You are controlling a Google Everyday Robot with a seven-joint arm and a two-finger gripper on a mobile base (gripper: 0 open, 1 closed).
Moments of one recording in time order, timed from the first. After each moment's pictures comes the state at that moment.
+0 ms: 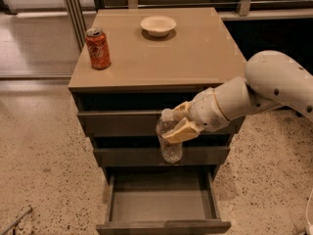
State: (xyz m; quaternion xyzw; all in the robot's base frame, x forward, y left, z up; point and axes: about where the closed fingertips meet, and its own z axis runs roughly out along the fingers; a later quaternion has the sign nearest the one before) arm 0.486 -0.047 0.791 -0.62 0.67 0.27 0.32
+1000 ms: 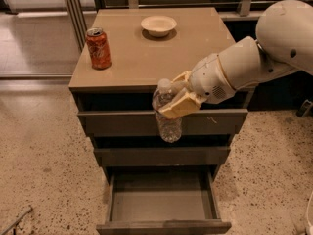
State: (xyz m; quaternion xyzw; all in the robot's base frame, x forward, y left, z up) arm 0.493 -0.037 0.879 -0.62 0.67 0.26 0.33
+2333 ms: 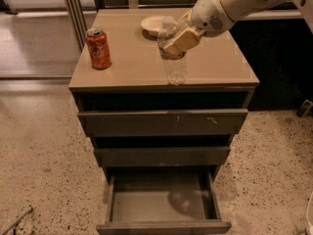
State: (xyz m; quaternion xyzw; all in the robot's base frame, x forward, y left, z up) arm 0.628 -0.056 0.960 -0.60 0.69 0.19 0.36
